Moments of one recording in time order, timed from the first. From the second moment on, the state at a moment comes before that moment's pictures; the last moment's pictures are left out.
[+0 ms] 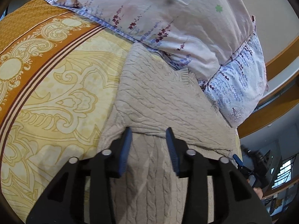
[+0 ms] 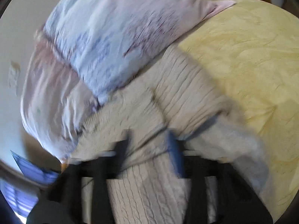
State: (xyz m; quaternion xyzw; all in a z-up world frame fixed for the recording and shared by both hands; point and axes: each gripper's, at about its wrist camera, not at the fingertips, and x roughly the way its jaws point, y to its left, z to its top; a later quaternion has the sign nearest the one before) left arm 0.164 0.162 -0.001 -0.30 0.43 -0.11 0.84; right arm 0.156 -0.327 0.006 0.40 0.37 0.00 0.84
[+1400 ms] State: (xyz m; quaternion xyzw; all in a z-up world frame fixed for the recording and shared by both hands) left arm 0.084 0.188 0.014 -0.26 0.41 -0.14 0.86; right arm 0.097 -0.362 0.008 0.31 0.38 0.02 0.87
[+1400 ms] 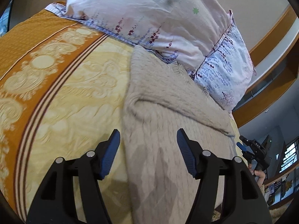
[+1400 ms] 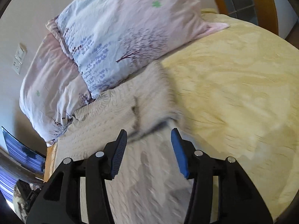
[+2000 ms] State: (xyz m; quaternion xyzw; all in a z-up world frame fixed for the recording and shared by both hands) left arm 0.017 0.177 -0.005 -0.31 0.40 -0.24 0.83; right arm 0.015 -0.375 -0.026 0.39 0.41 0.18 0.80
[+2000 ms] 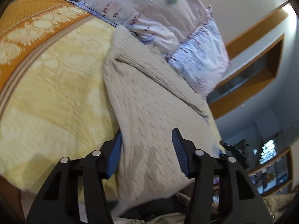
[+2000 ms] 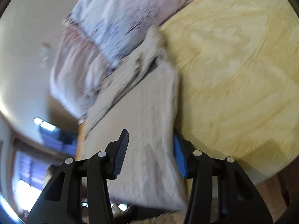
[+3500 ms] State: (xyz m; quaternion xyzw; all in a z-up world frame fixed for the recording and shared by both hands) left arm -0.046 0.161 -0.063 -0.34 0.43 -0.34 0.76; right arm -0.052 -0.350 -0.065 0.34 0.43 0.32 0.78
